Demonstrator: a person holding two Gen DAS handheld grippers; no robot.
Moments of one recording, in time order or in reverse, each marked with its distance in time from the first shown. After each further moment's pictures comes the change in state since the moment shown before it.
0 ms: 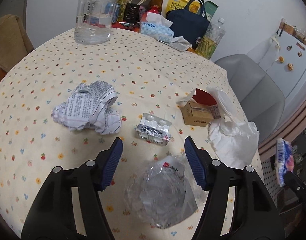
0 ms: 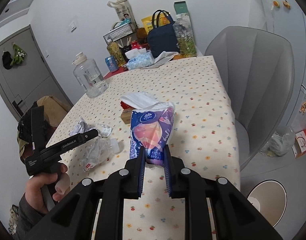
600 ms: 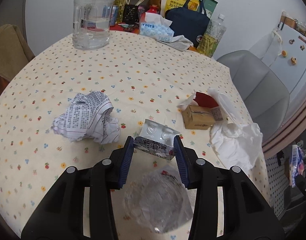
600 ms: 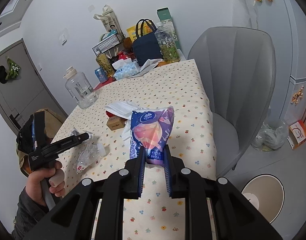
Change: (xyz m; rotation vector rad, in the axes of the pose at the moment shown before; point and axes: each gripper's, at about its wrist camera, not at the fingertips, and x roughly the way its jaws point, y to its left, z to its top) left arm -0.005 -0.012 0.007 0.036 0.001 0.049; right arm -0.028 -0.038 -0.007 0.071 -0.051 -0.016
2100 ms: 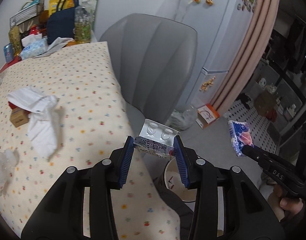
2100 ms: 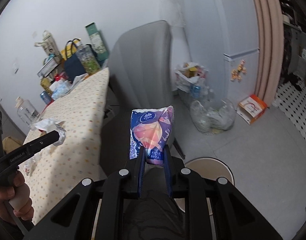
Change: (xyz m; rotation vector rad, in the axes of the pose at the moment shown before) left arm -0.014 -0.287 -0.090 0.429 0.094 -0.323; right arm -0.090 -0.214 -0.045 0.246 -0.034 -0.314
